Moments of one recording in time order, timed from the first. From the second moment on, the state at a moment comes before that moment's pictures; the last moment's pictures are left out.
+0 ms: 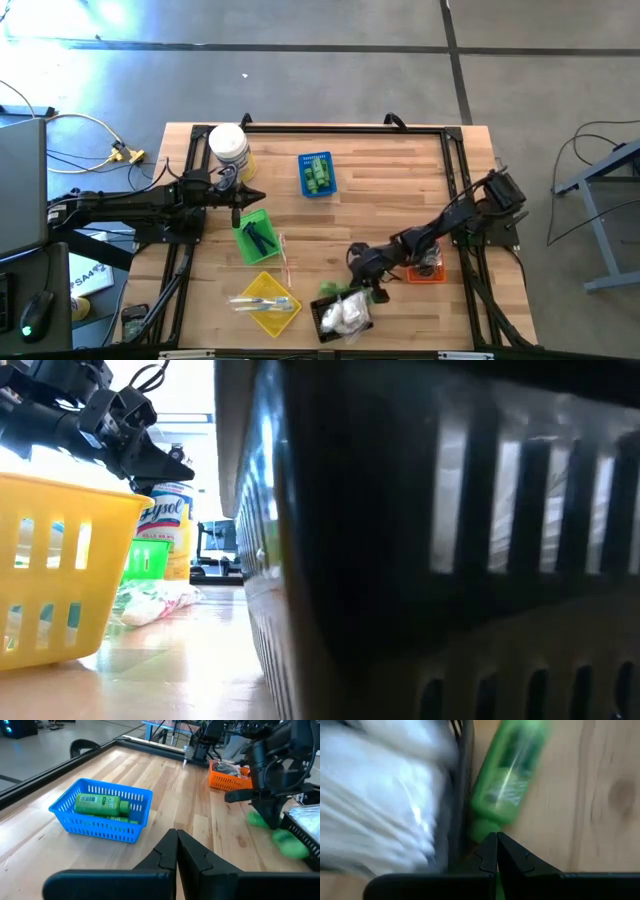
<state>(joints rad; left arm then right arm) 0.23 0.49 0.18 0.12 0.07 -0.17 0.40 1.79 0.73 0.32 -0.15 0.24</state>
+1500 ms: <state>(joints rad) 0.23 0.49 0.18 -0.01 0.07 -0.11 0.60 1.55 0.95 -0.59 -0.05 0.15</state>
